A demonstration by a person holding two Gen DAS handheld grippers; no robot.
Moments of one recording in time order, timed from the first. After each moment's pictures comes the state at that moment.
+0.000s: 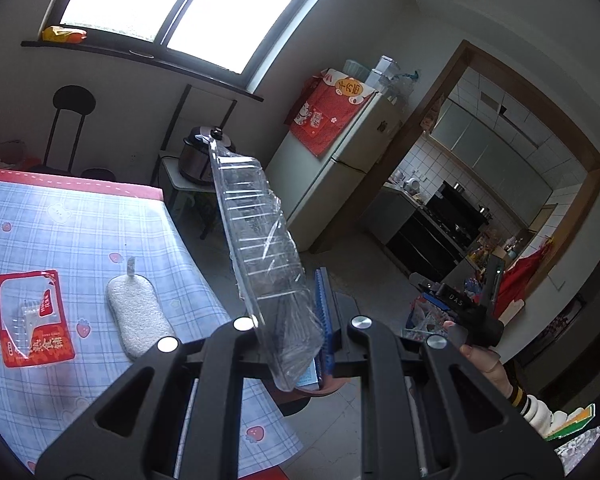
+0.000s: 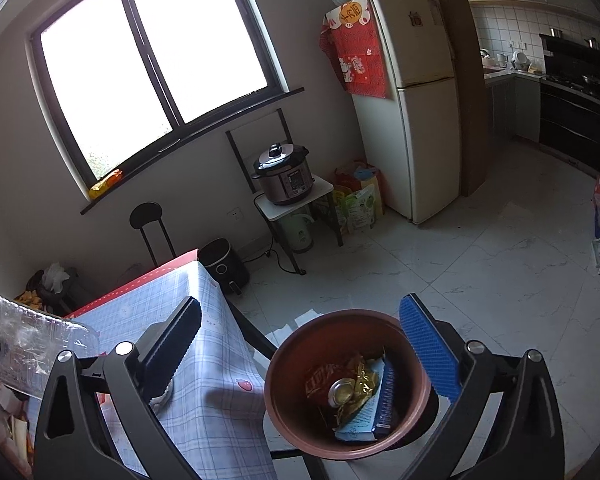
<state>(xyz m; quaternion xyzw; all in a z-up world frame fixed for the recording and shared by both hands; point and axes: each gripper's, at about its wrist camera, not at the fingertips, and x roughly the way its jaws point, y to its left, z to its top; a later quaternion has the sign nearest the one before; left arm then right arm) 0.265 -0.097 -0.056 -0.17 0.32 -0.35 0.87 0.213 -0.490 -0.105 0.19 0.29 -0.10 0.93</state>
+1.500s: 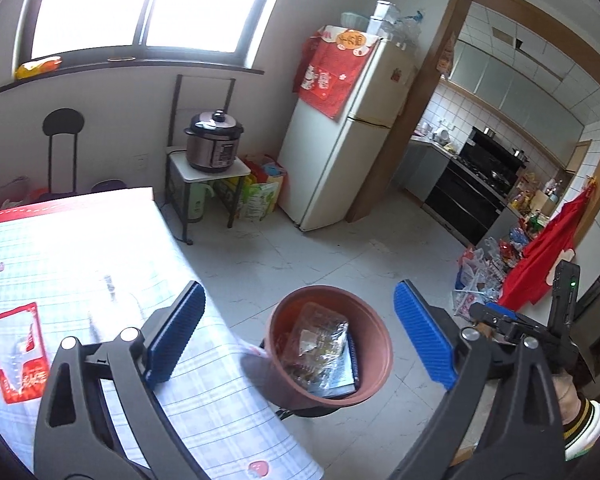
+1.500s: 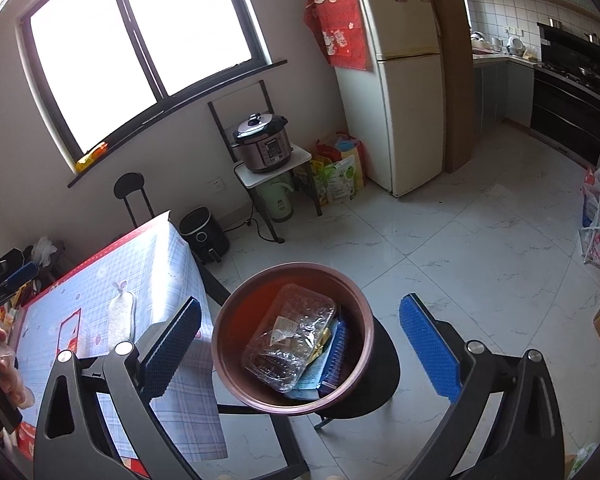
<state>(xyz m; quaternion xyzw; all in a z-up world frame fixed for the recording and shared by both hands) 0.293 -0.209 -0.082 -0.05 0.35 -0.29 0.89 0.181 -0.525 -0.144 0.18 0.34 -0.09 0.92</state>
